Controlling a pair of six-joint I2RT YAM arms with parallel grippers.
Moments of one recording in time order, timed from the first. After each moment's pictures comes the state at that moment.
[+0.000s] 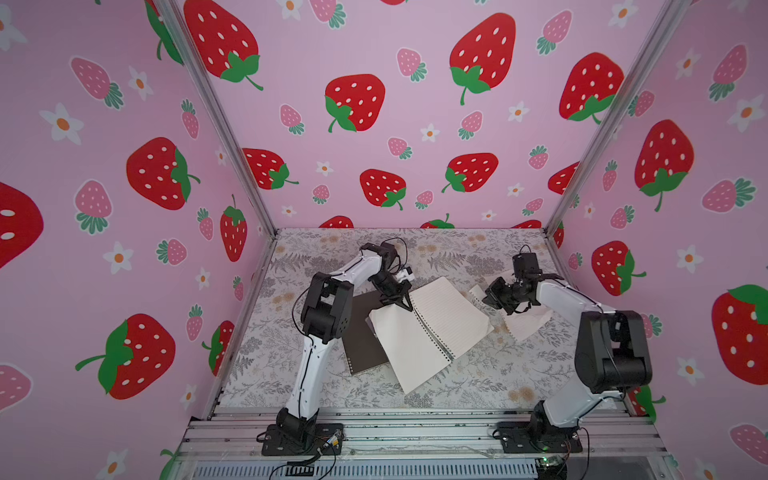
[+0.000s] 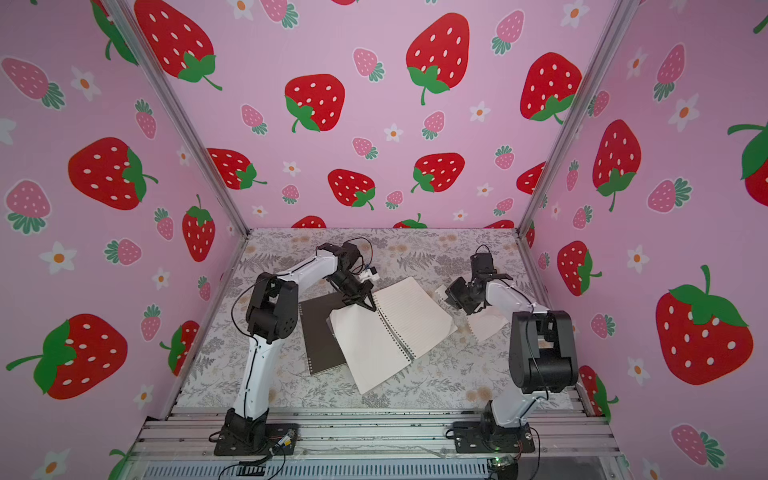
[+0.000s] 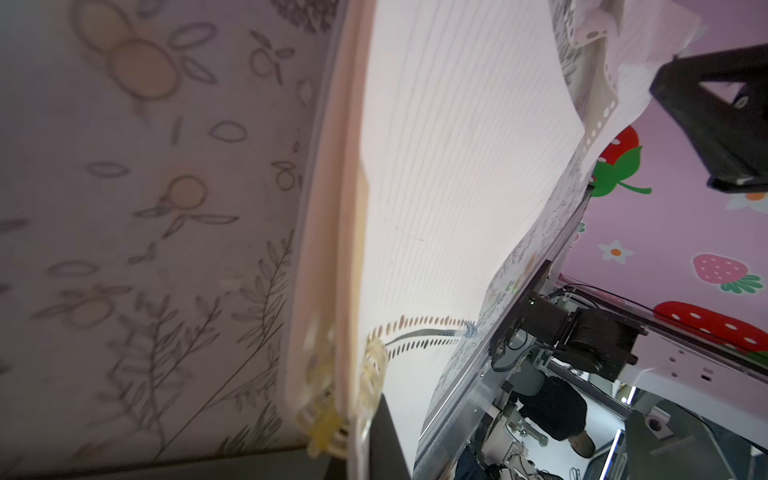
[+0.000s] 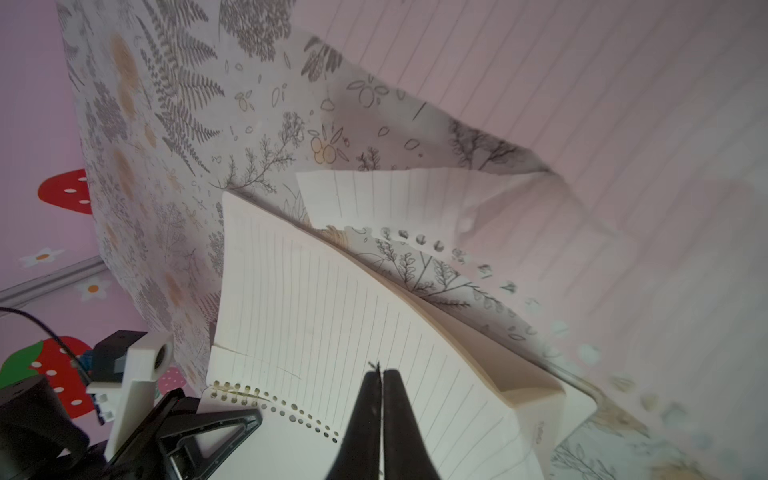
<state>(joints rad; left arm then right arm) -0.40 2.34 1.93 -1.20 0.75 -0.02 0.10 1.72 1.12 -0.56 -0.39 0.86</state>
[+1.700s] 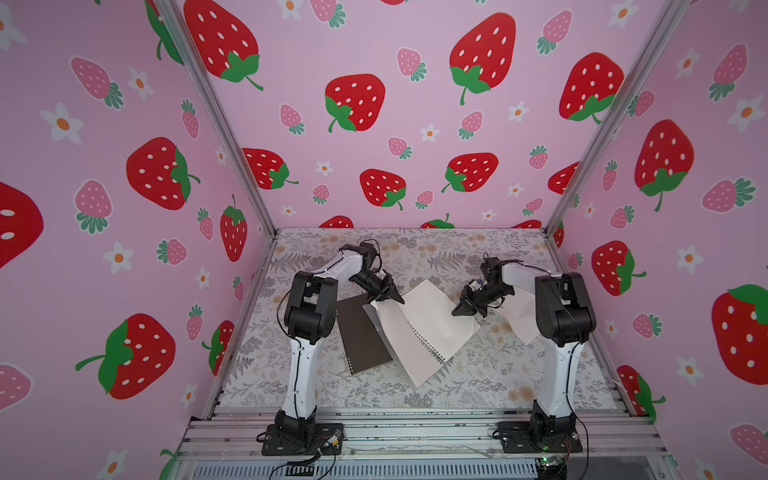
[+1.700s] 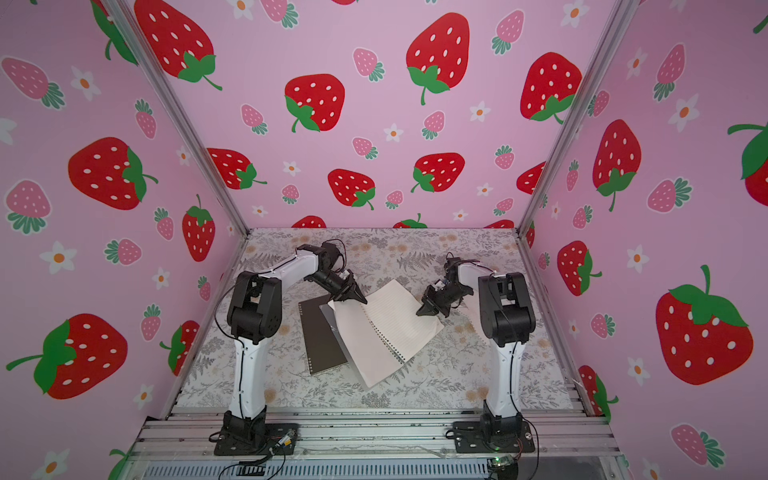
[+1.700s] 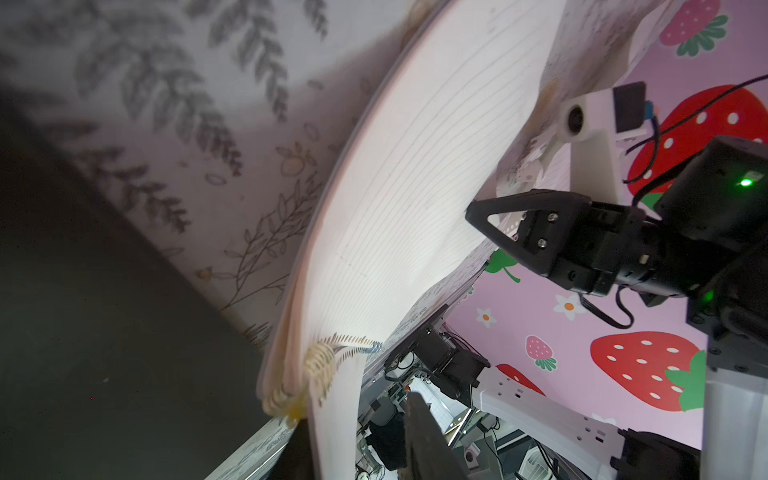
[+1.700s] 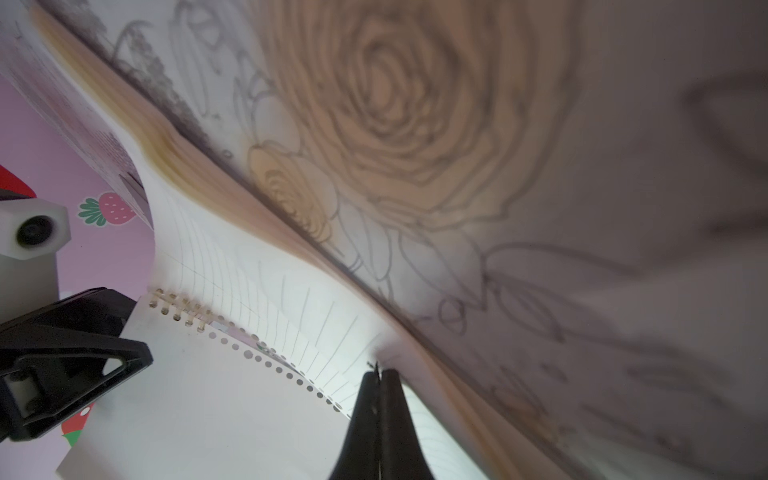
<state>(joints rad) -0.30 2.25 1.73 -1.12 0.89 -0.41 0.21 2.13 1.41 -0.97 -0.57 0.47</state>
